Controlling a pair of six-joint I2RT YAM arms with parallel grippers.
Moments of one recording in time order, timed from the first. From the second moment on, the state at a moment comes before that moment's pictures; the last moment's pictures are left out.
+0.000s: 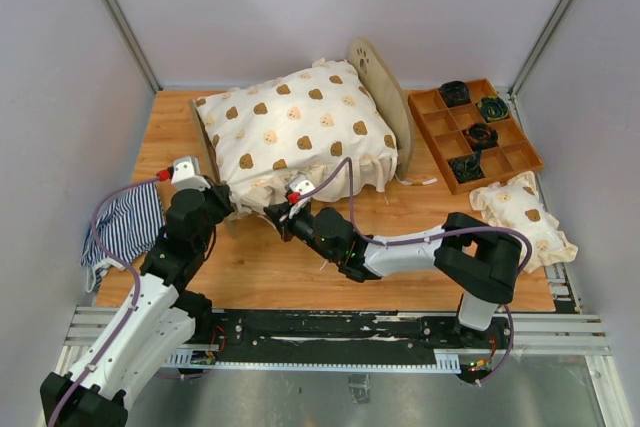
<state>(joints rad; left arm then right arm) -0.34 0.61 0.46 -0.12 -0.37 -0.46 1.19 1.76 0.84 0.96 0.30 0.16</state>
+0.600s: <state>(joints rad) -0.34 0.62 0.45 -0.11 -0.39 -0.47 1.16 1.79 0.90 0.81 -0.04 0.61</state>
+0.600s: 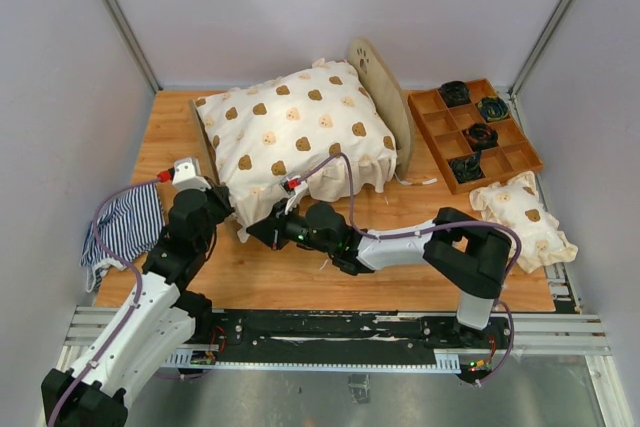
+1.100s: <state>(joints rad) -0.34 0.63 0.45 -0.11 -0.40 -0.47 1.08 1.47 0.78 0.47 0.20 0.45</state>
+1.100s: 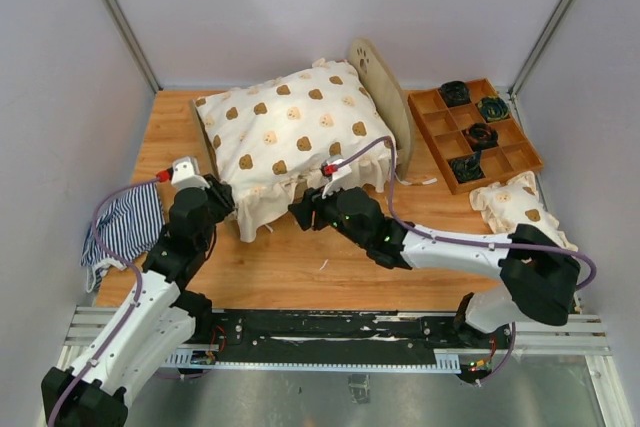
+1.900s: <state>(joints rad) -0.34 0.56 0.62 -0.40 -0.19 -0.55 1.00 1.72 0.80 0.59 0.41 -0.25</state>
